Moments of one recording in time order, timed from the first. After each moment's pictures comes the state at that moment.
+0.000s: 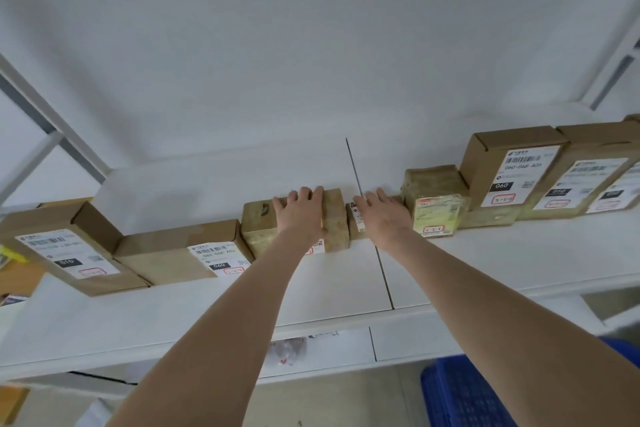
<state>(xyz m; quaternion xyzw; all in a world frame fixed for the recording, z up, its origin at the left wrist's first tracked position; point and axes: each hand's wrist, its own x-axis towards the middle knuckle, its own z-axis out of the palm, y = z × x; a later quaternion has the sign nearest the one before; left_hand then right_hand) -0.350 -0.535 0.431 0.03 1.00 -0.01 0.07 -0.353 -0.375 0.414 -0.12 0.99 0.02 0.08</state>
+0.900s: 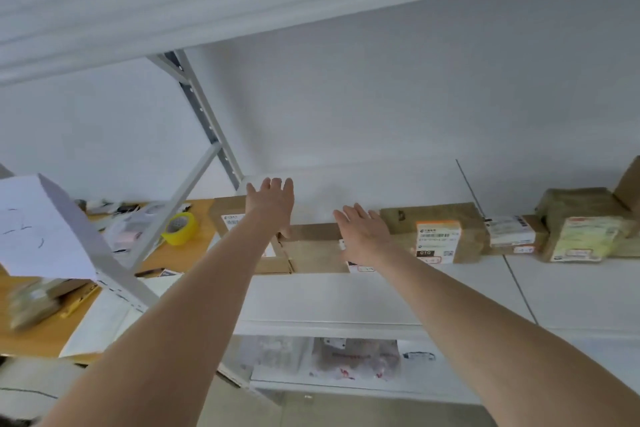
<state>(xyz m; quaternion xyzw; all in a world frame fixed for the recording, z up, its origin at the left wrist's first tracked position) -0.278 -0.792 0.547 -0.08 0.97 -0.20 0.11 -0.298 -0.628 0.461 -0.28 0.96 -0.05 0.04</state>
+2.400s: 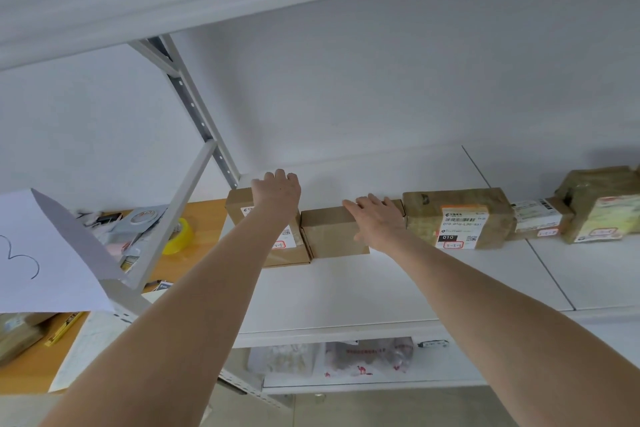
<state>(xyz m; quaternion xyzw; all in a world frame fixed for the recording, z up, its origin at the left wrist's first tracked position) -0.306 -0.841 0.542 -0.05 0.97 -0.24 0.06 -0.331 -0.673 0.443 -0.20 0.98 -0.04 0.03</state>
